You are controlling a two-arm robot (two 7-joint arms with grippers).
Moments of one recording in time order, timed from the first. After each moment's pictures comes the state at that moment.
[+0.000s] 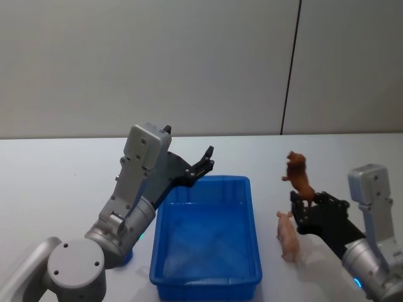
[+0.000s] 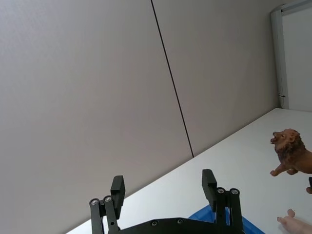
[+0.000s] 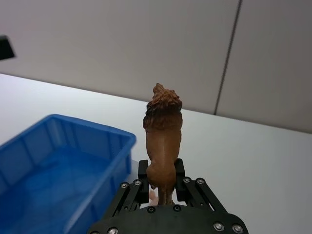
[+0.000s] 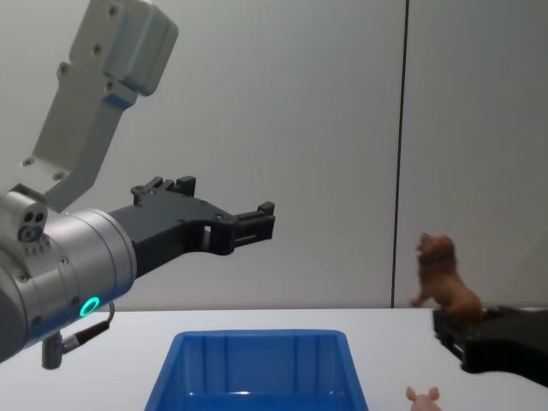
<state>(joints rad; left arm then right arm) -0.24 0.38 0.45 -1.63 -0.20 0.01 -0.01 0.03 0.22 -0.27 -1.61 0.16 0.11 0.11</state>
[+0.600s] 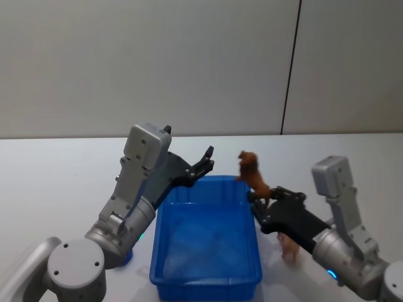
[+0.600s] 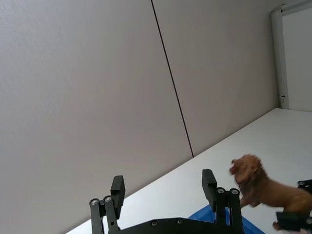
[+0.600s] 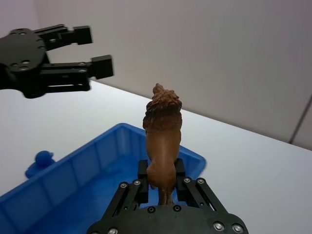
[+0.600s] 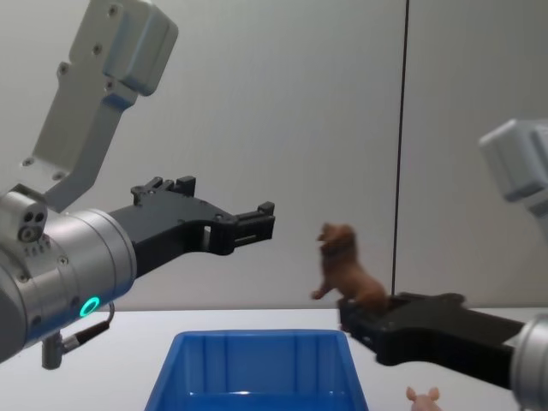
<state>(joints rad) -0.24 0.38 0.45 -1.63 -0.20 0.01 -0.01 0.13 0.17 -0.31 -1.51 0.14 0.07 0.37</state>
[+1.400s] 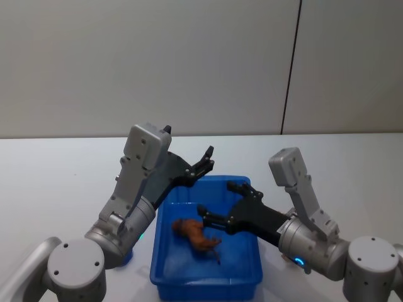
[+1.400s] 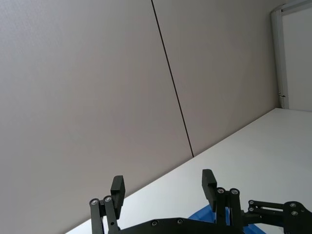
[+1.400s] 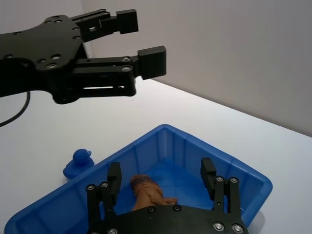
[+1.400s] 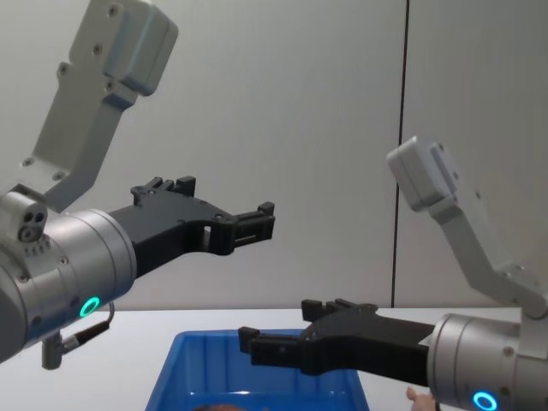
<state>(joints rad) -0.24 0.38 0.45 -1.63 -0.20 0.01 -0.01 0.27 0.09 -0.34 -1.32 0.13 0.09 0.56</state>
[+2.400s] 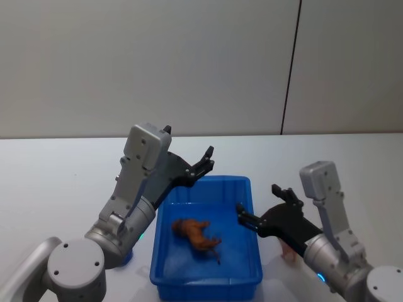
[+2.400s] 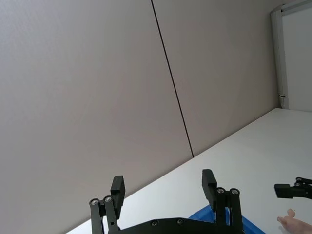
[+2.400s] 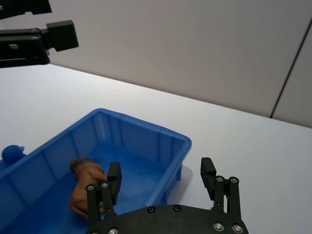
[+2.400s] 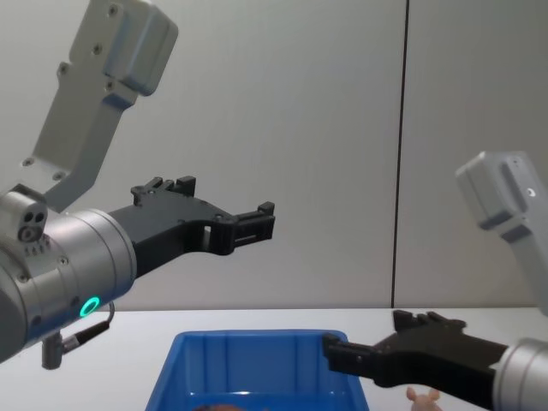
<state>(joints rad) -0.24 0.38 0.45 -1.63 -0.20 0.01 -0.01 0.13 0.15 -0.34 -1.48 0.13 0.12 0.24</state>
